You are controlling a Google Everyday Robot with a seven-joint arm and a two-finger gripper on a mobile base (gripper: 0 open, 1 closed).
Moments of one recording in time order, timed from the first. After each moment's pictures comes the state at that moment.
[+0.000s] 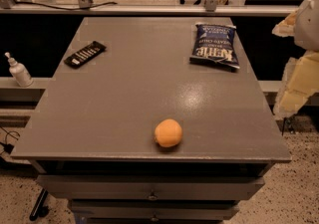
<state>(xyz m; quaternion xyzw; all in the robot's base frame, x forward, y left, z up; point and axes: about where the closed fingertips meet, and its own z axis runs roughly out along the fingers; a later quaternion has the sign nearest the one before) 0.438 -0.217 0.976 -0.60 0.78 -0.03 0.16</state>
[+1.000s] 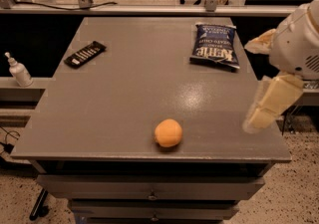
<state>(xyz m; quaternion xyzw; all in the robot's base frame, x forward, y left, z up) 0.424 -0.163 0.954 -0.61 0.76 0.05 0.22</state>
